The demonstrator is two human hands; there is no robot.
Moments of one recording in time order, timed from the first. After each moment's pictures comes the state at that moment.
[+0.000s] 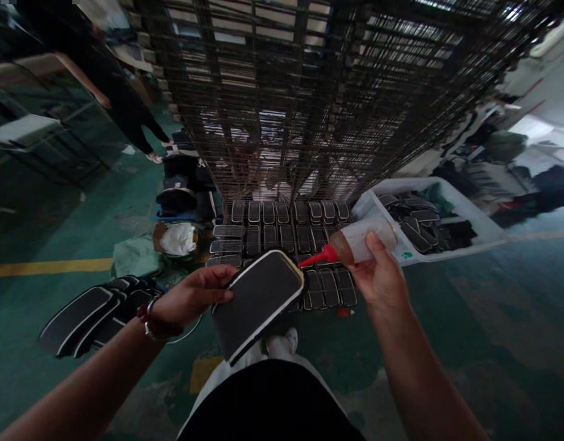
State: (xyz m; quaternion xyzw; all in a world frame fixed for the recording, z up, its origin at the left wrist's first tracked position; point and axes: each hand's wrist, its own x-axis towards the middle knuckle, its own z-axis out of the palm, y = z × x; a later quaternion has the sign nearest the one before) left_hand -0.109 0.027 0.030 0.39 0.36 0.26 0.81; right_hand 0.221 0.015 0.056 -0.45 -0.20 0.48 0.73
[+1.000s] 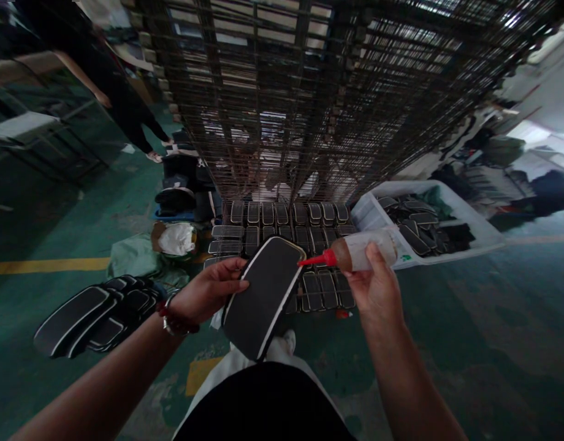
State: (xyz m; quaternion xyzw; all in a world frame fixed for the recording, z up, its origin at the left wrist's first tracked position) left_hand -0.078 0.030 0.026 0.30 0.33 0.33 0.83; right_hand 0.215 0.004 0.045 -0.46 -0.19 0.44 0.75
